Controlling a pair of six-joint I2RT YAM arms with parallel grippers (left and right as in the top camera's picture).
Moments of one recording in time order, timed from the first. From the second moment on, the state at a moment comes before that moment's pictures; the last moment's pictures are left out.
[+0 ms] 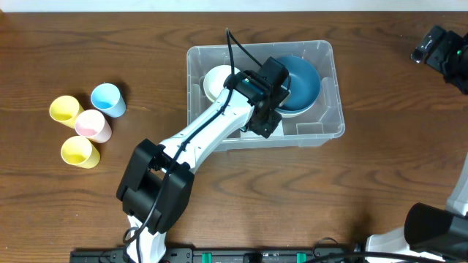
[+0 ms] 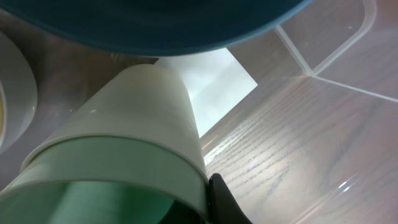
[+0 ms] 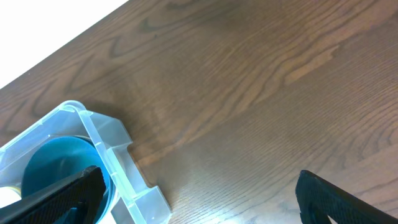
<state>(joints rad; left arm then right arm) -0.67 1.99 1.63 -0.98 0.12 -0.02 -0.29 1.69 2.00 -1.30 -0.01 0.33</state>
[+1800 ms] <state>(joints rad) -0.67 2.00 1.71 -1.11 0.04 0.04 -0.29 1.69 2.00 -1.30 -0.01 0.33</state>
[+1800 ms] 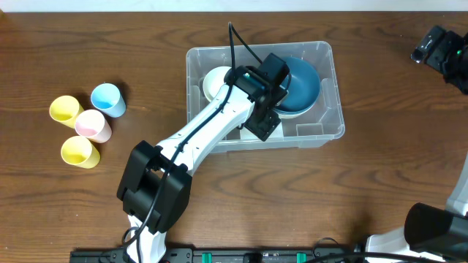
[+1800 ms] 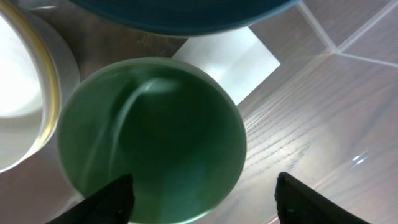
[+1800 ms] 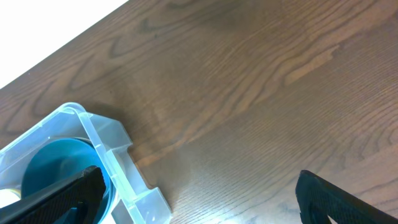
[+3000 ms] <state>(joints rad) 0.14 1.80 1.93 -1.32 -0.12 -0.27 -0.29 1.69 2.00 -1.30 -0.01 0.33</state>
